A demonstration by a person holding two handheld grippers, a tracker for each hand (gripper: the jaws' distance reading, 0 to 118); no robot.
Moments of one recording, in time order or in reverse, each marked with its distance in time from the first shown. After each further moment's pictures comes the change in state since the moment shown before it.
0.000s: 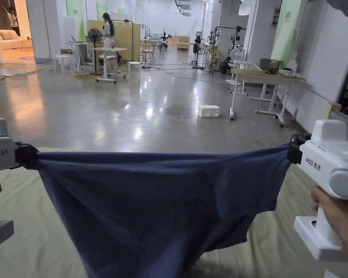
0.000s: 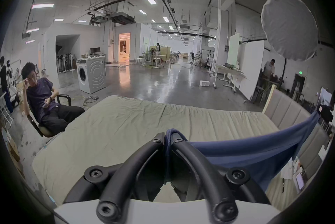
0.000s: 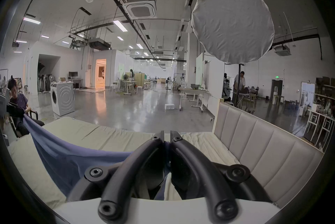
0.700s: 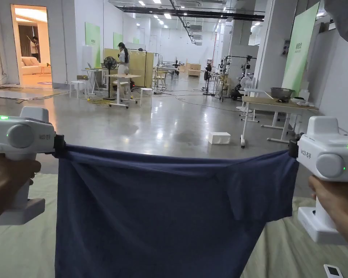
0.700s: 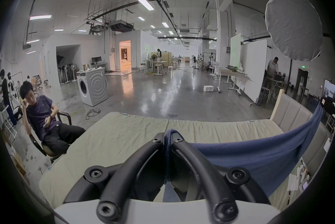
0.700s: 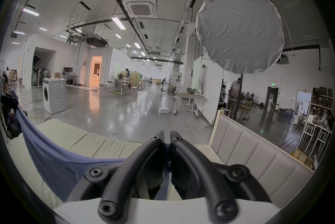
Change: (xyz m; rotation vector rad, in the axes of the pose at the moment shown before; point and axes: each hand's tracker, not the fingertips) left arm 0.036 0.093 -0.083 0.016 0.042 -0.040; right arm -0.017 0.070 -0.112 0.023 -0.057 0.071
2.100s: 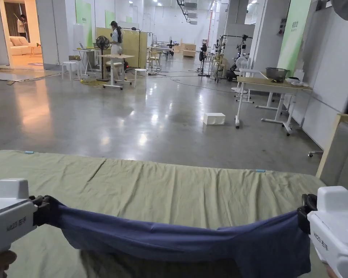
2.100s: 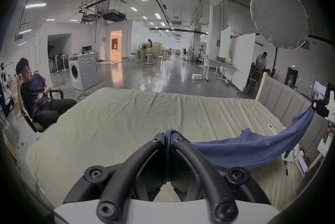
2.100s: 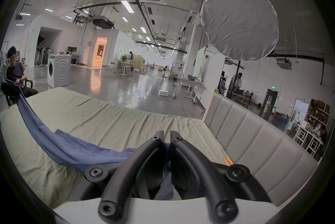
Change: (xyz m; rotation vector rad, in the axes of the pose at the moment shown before) left arm -0.016 -0.197 0.117 -0.084 -0.106 0.016; right arm 0.001 -0.148 0.170 -0.121 0.025 0.114
